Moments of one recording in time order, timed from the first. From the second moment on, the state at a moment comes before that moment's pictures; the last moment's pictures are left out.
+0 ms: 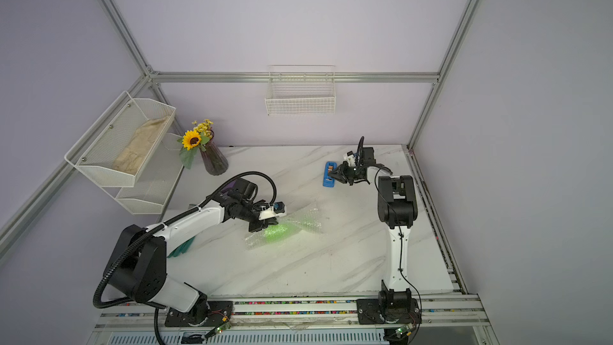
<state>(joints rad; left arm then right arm) -0.44 1.53 0.99 -0.57 0.52 0.98 0.02 2.30 1.64 -0.24 -0.93 0.58</state>
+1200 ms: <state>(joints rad) -0.44 1.54 1.00 -0.57 0.51 0.98 -0.05 2.27 1.48 0.29 -1.07 1.21</state>
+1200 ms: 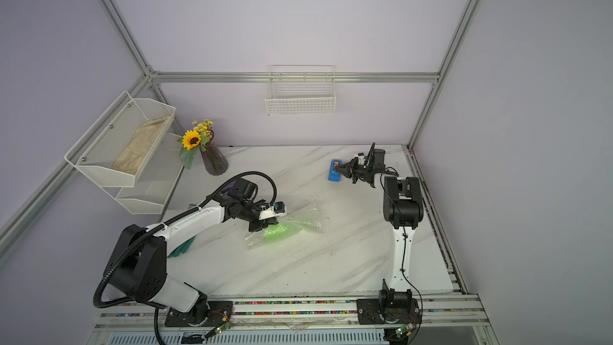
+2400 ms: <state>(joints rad) -0.44 1.55 1.01 -0.57 0.50 0.98 -0.07 2.26 1.31 0.65 -1.09 1.52</state>
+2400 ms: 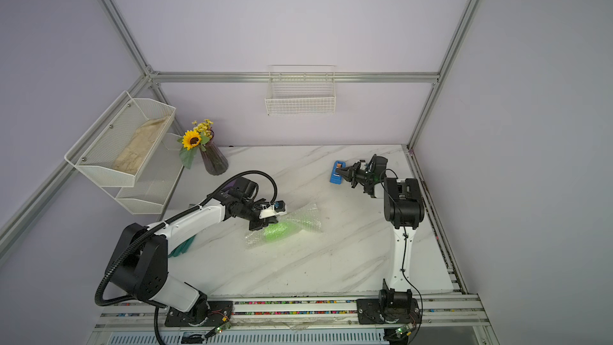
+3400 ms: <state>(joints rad) -0.44 1.55 1.02 -0.58 0.50 0.98 -0.07 2.10 1.19 0.54 -1.10 1.35</state>
